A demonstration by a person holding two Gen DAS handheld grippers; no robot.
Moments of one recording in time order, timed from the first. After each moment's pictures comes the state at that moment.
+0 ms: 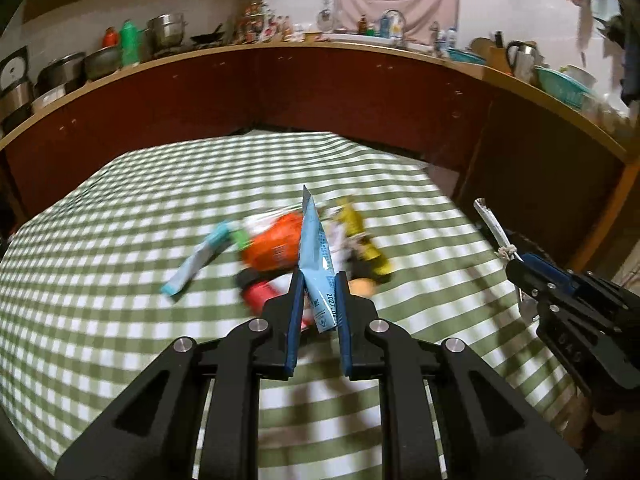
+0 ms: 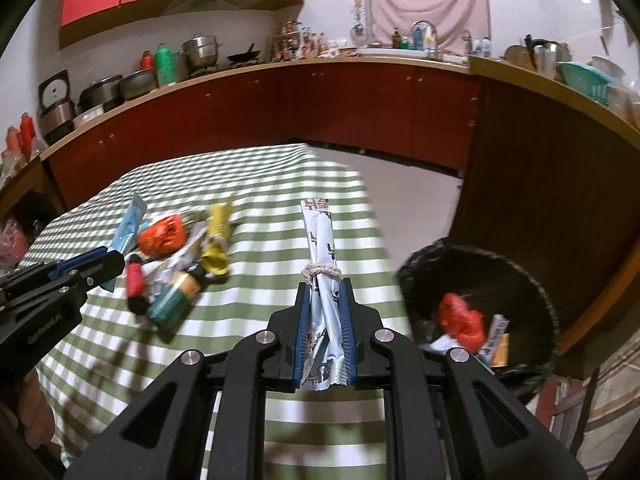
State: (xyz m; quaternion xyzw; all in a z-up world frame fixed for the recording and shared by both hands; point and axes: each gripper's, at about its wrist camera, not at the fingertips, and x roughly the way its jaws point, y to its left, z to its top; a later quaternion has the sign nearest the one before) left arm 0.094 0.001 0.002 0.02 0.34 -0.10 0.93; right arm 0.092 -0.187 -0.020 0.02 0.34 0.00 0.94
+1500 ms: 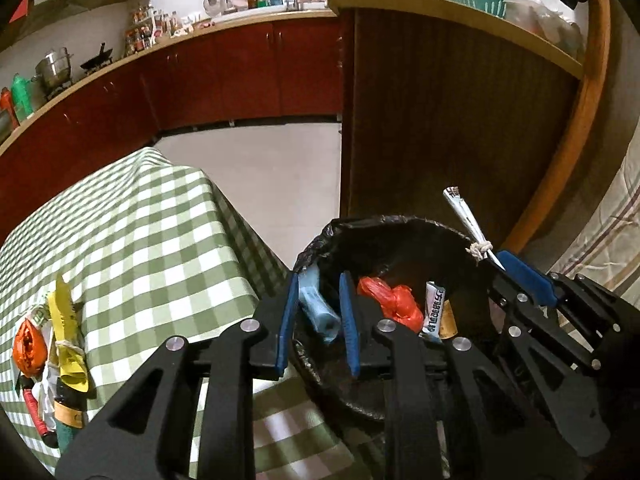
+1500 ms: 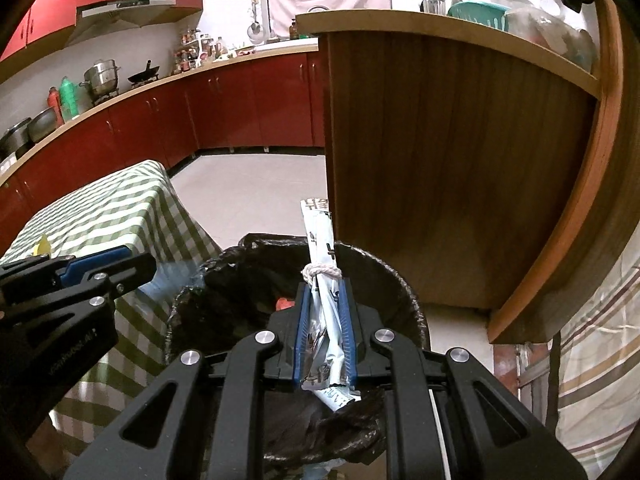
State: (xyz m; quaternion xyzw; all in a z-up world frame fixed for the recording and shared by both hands) left arm 0.168 -0.229 -0.039 0.11 0.38 -0.21 0.89; right arm 0.113 -0.345 -0.059 0.07 0.34 -0.14 0.93
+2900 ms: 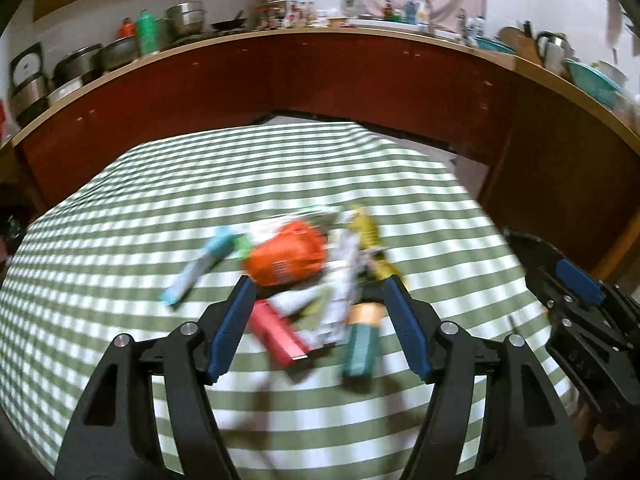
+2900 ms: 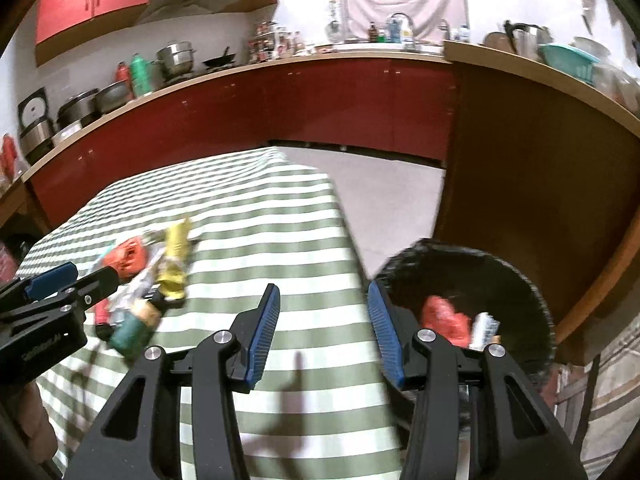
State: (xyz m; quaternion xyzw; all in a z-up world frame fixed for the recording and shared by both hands) left arm 0.125 0.008 0.002 0.02 0.38 -0.03 0.93; right arm 0.119 -0.194 -0.029 0.05 0.34 -0.01 0.94
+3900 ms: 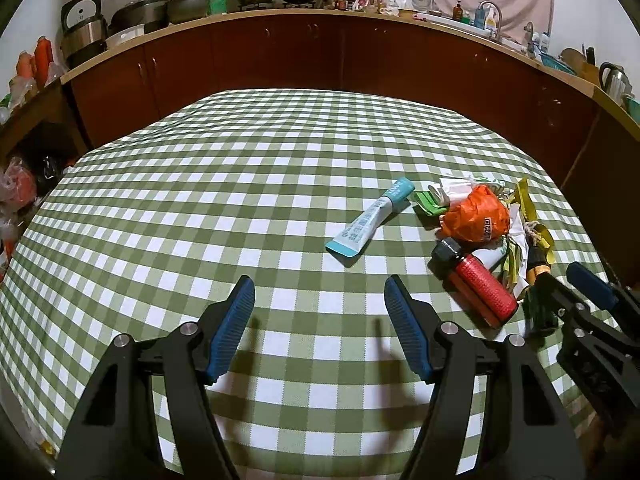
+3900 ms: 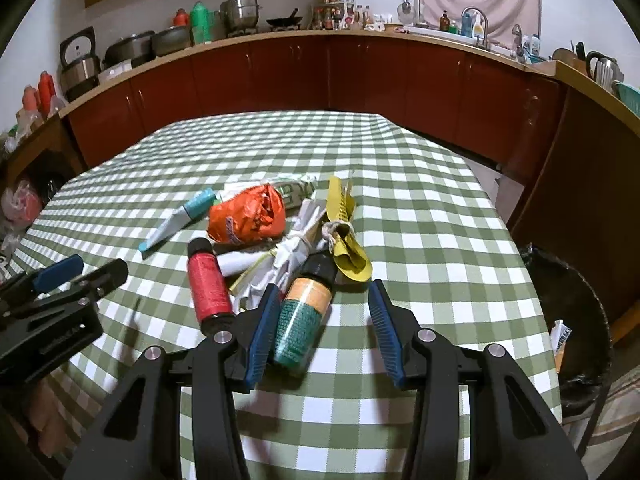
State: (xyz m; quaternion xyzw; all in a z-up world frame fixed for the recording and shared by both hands) left arm 0.108 0.132 -0.028 -0.03 0.40 0.05 0.91; right arm 0.138 -0.075 -0.044 -0.01 0.39 0.06 0.92
